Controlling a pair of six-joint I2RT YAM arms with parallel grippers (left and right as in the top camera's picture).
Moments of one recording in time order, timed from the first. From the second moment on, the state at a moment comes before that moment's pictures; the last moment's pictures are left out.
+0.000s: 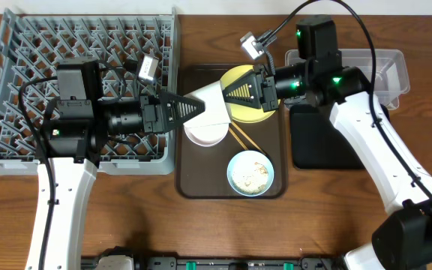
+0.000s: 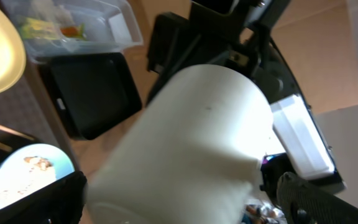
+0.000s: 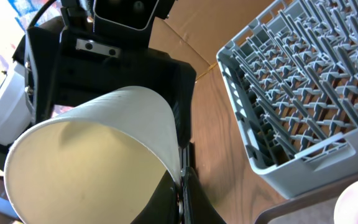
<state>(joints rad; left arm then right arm) 0.00 1.26 1.24 -0.76 1.30 -0.41 0.35 1.70 1.49 -0.45 -1.36 0.19</state>
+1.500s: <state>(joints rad) 0.02 1.26 1.24 -0.65 1.36 -0.41 0.42 1.72 1.49 -0.33 -1.36 0.33</state>
